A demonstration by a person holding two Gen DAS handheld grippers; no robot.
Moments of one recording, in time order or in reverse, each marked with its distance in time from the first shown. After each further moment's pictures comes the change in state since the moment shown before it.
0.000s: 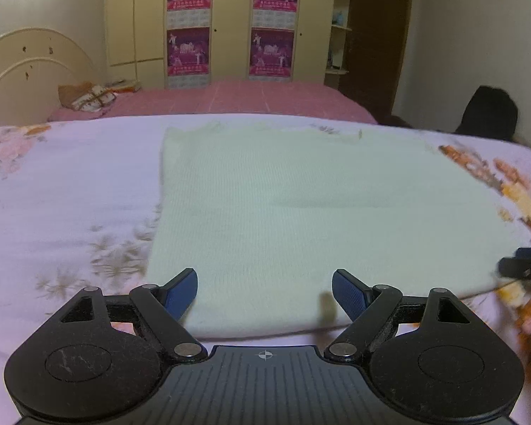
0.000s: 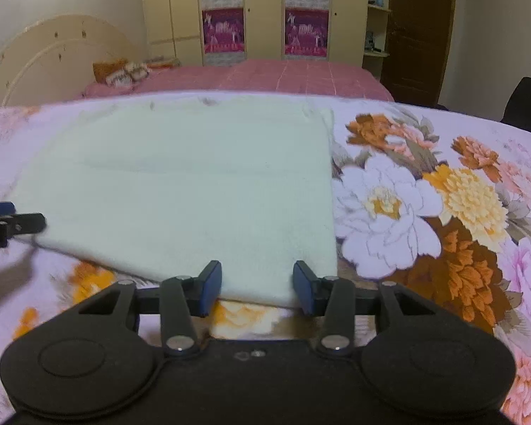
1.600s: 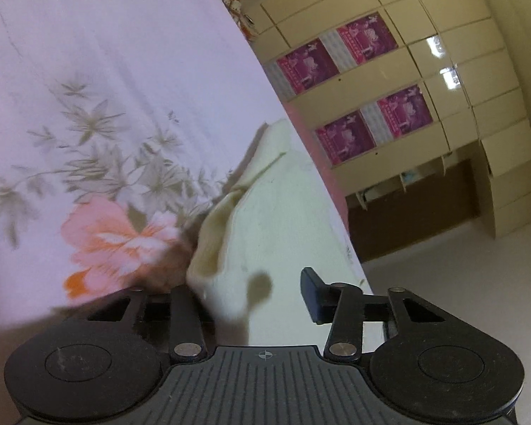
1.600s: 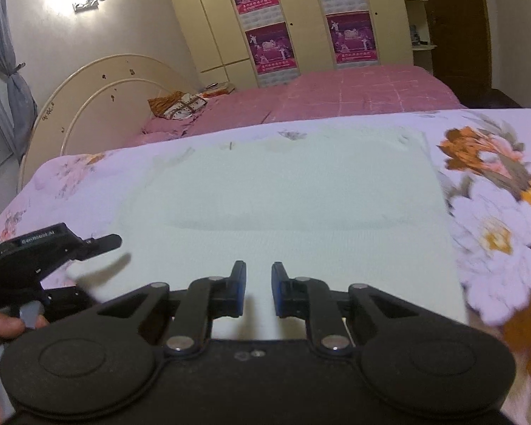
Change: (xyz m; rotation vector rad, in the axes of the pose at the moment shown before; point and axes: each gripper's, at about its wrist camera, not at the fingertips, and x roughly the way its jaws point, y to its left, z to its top) left arm 0.043 0.092 -0.045 -0.987 -0.130 -0.236; right arm 0.028 0.034 0.040 0.103 -0.042 0.268
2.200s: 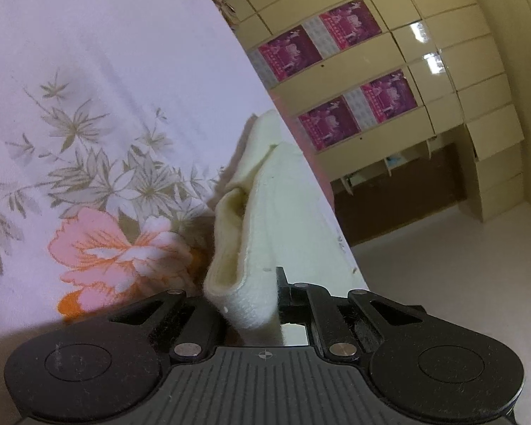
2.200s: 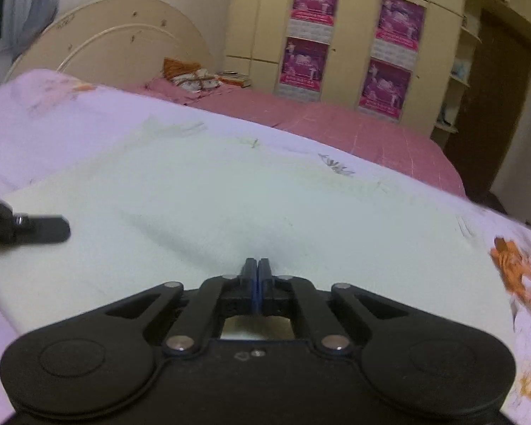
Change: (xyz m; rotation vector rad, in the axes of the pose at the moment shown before) left arm 0.024 0.000 0.021 0.044 0.046 -0.064; right arm 0.091 0.056 0.004 -0.358 -0.026 -0.156
